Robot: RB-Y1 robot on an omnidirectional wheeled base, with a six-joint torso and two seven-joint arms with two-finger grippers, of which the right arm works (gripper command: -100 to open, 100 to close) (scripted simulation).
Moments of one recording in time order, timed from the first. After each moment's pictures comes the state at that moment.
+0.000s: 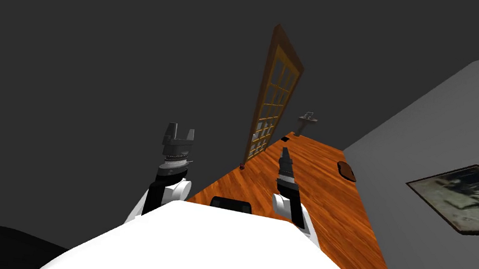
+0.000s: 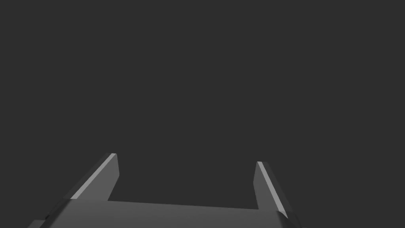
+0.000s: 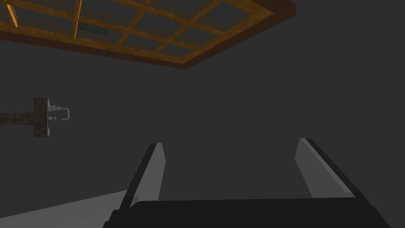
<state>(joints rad) 0.42 -0.01 -0.04 -2.08 0.07 -0.43 0.29</state>
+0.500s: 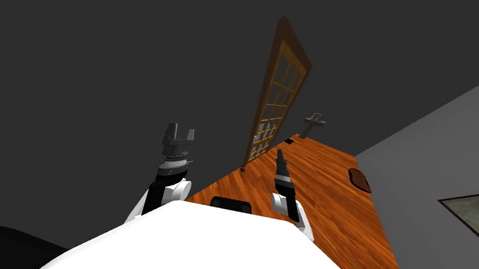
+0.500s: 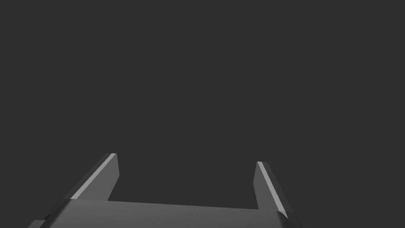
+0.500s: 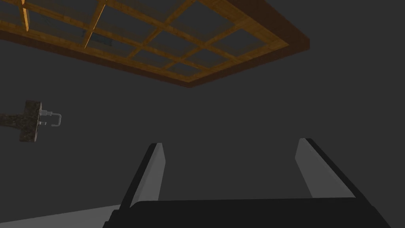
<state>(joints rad) 0.37 -0.04 -0.05 -1.94 0.09 -0.48 0.38</state>
